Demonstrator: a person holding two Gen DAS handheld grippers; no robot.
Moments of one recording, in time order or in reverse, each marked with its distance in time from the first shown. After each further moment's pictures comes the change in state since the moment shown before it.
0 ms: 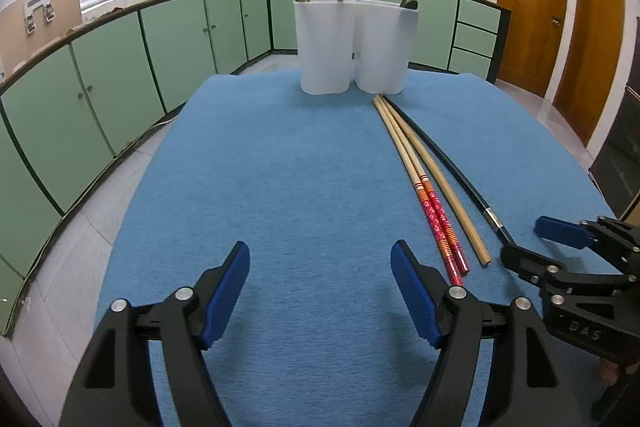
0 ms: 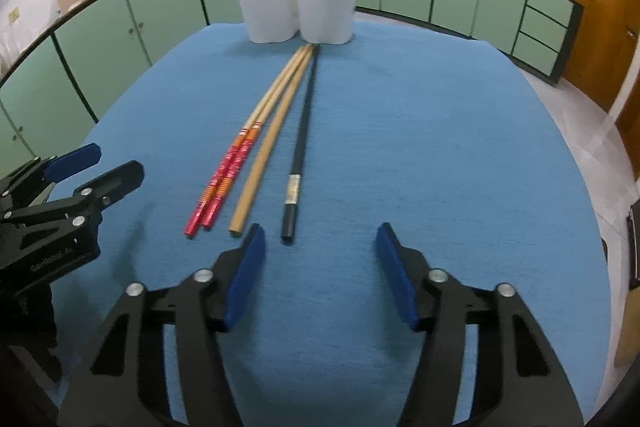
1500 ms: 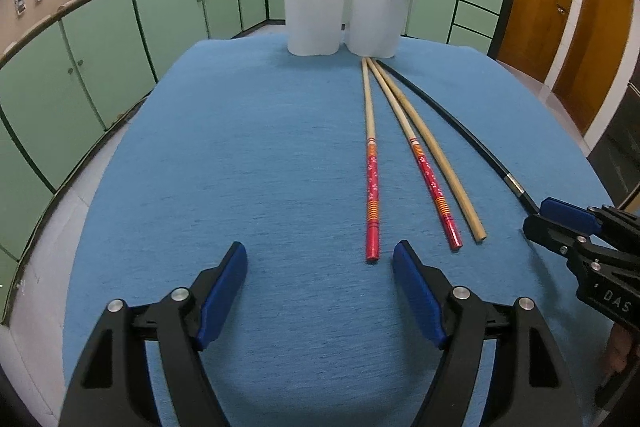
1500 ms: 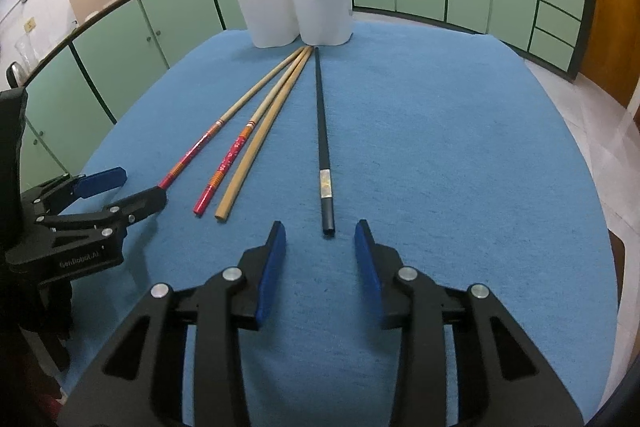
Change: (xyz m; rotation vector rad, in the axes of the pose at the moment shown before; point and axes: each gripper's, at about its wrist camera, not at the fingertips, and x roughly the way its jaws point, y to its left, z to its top) left arm 0.021 -0.013 -0.005 -0.025 0.115 -0.023; right arm -0.010 -0.031 -0.008 0.014 -0.013 0.096
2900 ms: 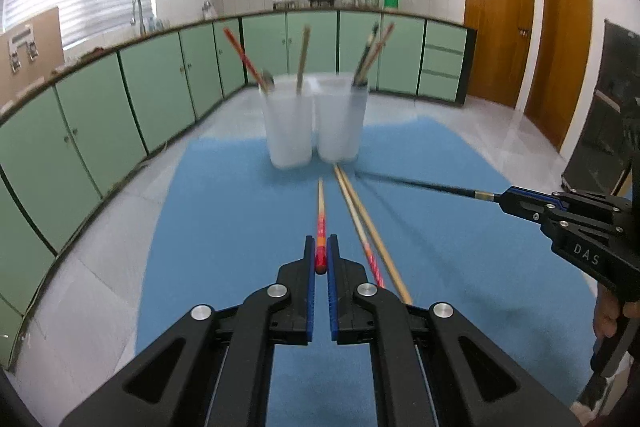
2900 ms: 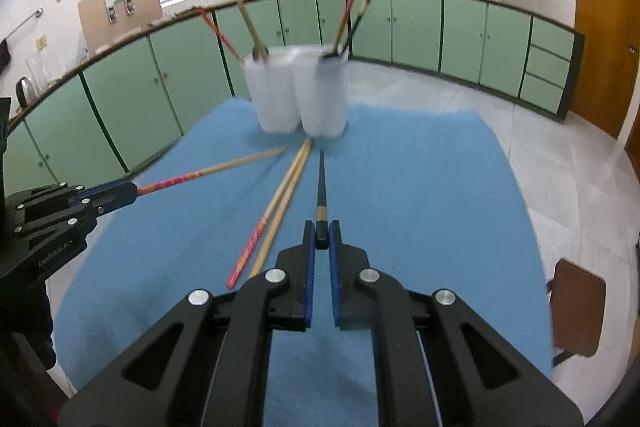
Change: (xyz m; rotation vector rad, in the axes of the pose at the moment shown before) left arm -0.100 -0.005 0.051 0.092 -0.227 -0.050; right arm -0.076 -0.001 0.051 -0.032 -0.188 -0.014
